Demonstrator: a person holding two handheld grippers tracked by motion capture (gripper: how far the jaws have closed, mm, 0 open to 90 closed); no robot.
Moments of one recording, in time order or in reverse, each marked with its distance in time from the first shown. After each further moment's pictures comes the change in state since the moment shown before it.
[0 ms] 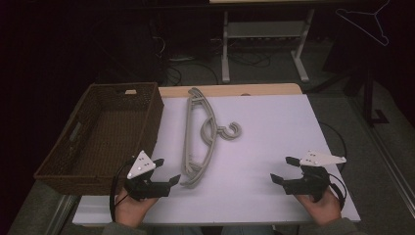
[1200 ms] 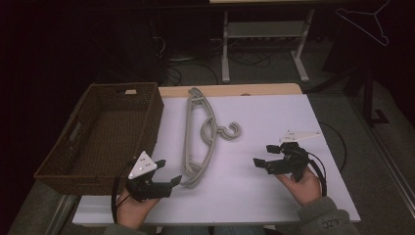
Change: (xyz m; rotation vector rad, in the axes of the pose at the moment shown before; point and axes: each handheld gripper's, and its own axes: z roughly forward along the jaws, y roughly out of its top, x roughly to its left) left arm -0.004 -0.001 0.001 -0.001 -0.012 -0.032; right arm -0.001 0.052 0.043 0.080 0.098 0.090
